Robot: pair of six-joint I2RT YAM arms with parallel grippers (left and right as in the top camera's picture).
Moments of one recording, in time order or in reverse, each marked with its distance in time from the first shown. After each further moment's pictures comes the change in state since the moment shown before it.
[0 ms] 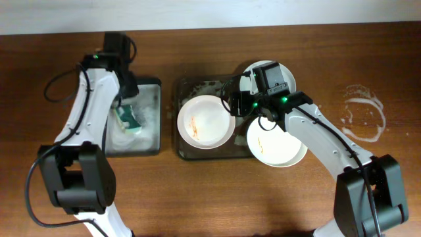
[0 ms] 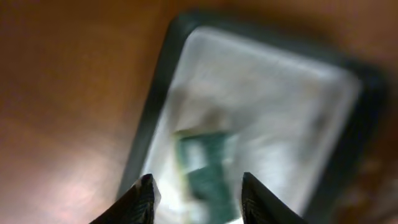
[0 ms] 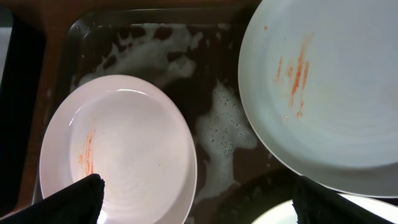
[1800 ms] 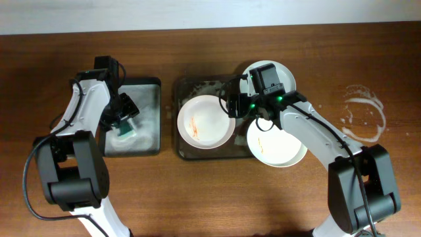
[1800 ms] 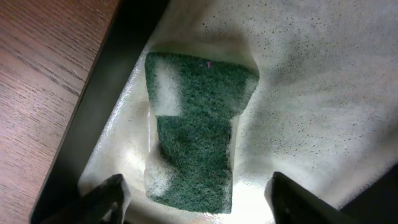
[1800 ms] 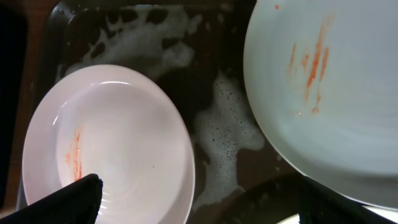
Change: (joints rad) left arm 0.109 0.039 -0.205 0.009 0.190 -0.166; right arm 0.000 0.064 0.000 0.023 -0.024 0.000
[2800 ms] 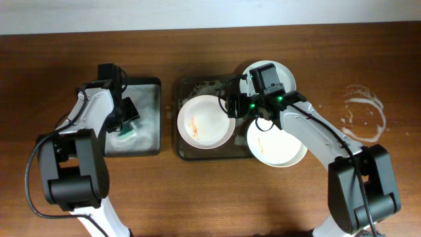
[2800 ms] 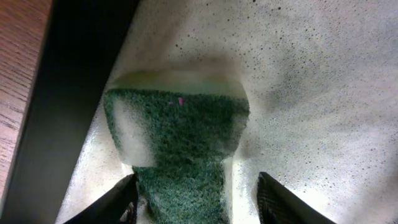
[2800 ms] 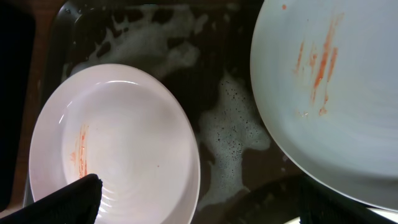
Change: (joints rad) left arm 0.000 0.000 -0.129 0.211 -0.001 0.085; right arm 0.000 0.000 0.000 0.003 -0.016 0.000
